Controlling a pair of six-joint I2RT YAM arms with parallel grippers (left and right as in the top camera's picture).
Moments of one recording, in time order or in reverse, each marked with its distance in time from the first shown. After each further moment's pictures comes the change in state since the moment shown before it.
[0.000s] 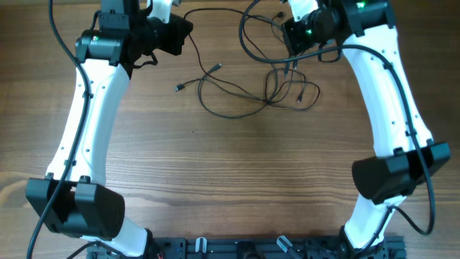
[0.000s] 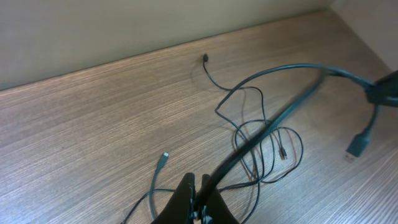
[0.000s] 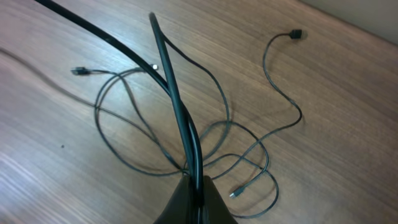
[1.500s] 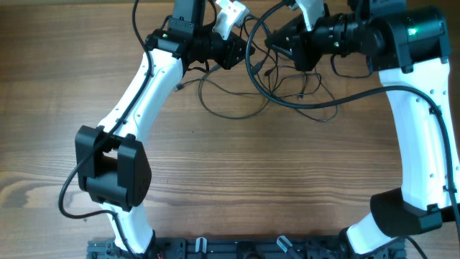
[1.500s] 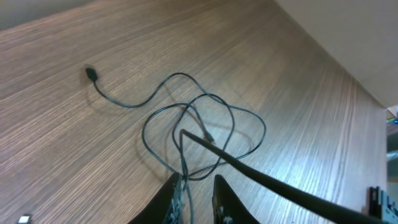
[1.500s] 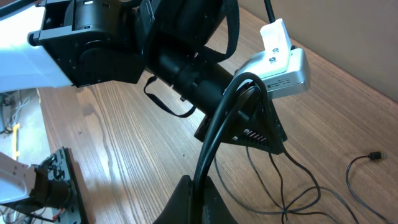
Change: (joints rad) left arm -0.209 0.231 0.000 0.150 0.220 0.031; right arm 0.000 -0.236 0.000 -0.057 -0.497 -0.148
